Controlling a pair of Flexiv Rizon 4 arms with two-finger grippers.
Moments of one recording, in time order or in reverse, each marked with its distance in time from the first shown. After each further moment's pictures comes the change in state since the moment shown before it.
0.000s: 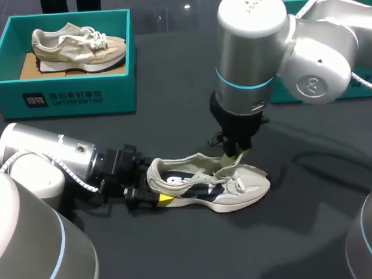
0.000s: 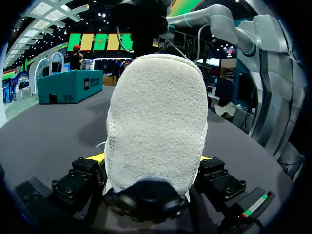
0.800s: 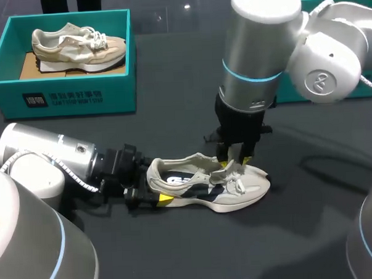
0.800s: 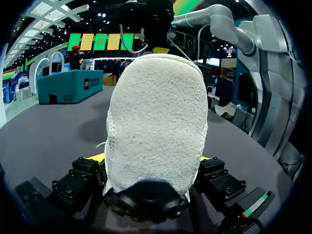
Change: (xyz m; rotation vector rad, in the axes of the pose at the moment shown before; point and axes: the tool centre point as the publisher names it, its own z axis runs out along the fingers) left arm 0.000 0.000 0.000 0.000 0.000 0.000; right arm 0.029 -0.019 -0.020 0.074 0.082 0.259
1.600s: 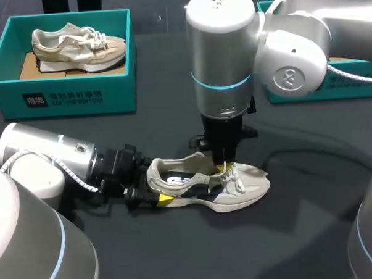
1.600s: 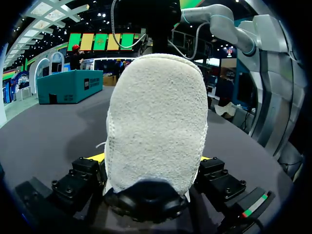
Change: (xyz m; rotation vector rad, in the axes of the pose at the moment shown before) left arm 0.000 0.000 0.000 0.000 0.000 0.000; right arm 0.015 0.001 0.009 0.017 -0.108 0.059
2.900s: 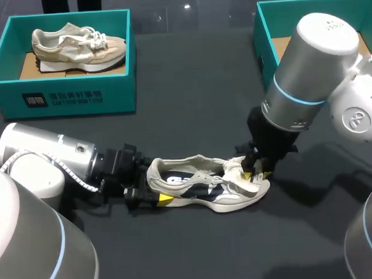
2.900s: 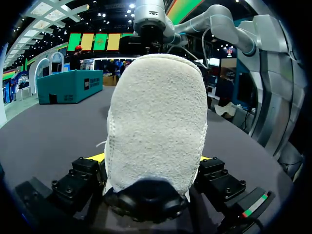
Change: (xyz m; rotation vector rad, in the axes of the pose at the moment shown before) left arm 0.000 0.000 0.000 0.000 0.000 0.000; right arm -0.065 -0.002 0.053 -0.028 0.280 -0.007
